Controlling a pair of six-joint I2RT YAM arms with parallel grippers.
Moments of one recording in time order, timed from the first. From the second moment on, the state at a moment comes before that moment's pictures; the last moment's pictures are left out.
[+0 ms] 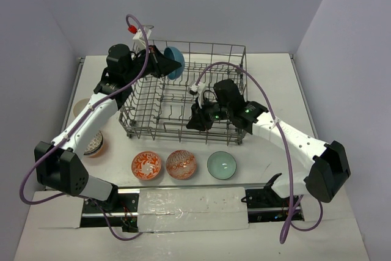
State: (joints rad) left arm -0.36 1.45 1.30 0.09 0.59 -0.59; right arm 0.70 1.32 1.06 -0.32 -0.56 0.00
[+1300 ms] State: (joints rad) left arm -0.36 1.45 1.30 0.11 0.61 -0.60; right arm 0.68 1.30 1.09 -0.51 -0.73 -0.40
